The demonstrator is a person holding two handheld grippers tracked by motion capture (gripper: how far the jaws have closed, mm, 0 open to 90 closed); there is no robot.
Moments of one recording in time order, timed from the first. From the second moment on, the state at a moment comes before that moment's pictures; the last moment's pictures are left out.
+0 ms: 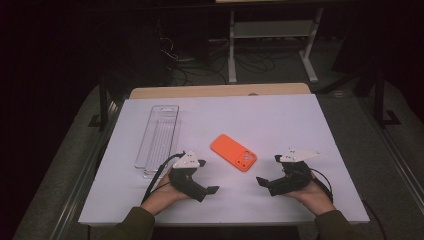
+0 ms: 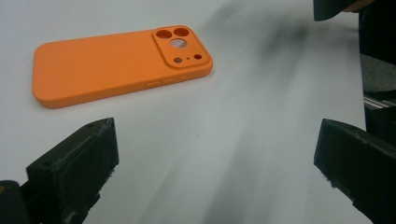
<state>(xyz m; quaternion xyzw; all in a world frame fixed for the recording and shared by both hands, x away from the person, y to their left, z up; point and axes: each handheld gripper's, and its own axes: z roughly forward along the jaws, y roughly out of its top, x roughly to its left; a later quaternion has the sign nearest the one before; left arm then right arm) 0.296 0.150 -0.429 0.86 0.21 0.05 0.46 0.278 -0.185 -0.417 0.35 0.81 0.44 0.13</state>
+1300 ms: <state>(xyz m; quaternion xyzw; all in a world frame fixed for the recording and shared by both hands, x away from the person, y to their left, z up) 0.298 0.153 -0.430 0.86 0.21 0.04 0.47 0.312 -0.164 -0.393 0.37 0.82 0.42 0.12</state>
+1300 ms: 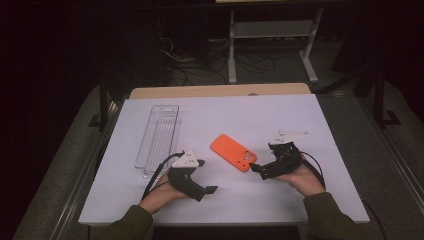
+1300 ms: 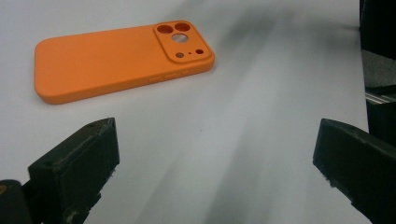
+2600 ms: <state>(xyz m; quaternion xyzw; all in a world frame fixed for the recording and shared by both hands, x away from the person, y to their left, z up) 0.299 0.152 -0.429 0.86 0.20 0.04 0.47 0.352 -0.134 -0.363 0.35 0.84 0.41 0.12</state>
